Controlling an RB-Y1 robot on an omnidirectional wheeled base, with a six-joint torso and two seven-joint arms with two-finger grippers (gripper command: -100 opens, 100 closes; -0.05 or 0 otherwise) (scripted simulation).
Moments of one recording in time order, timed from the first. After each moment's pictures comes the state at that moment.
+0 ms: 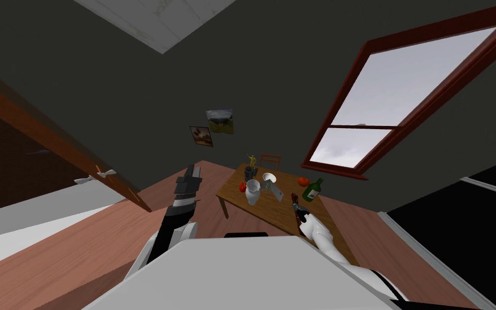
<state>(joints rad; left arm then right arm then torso) 0.53 0.03 0.01 -2.29 -0.11 -0.44 0.14 -0.09 -0.35 -0.21 -0.73 0.79 0.09 0.36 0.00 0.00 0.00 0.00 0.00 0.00</state>
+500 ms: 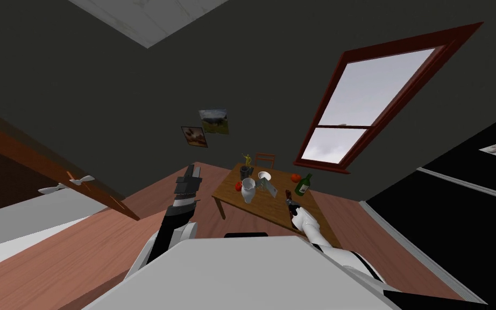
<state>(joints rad) 0.53 0.03 0.01 -2.29 -0.11 -0.44 0.14 -0.20 -0.29 -0.21 -0.65 0.88 0.10 0.35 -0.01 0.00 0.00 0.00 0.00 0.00</state>
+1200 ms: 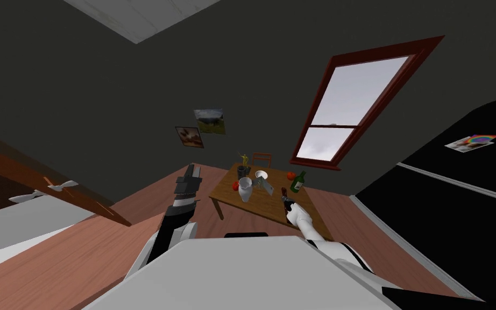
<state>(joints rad) 0.53 0.03 0.01 -2.29 -0.11 -0.44 0.14 -0.24 -0.27 -0.14 -0.65 0.85 0.15 0.37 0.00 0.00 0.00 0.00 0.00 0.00</state>
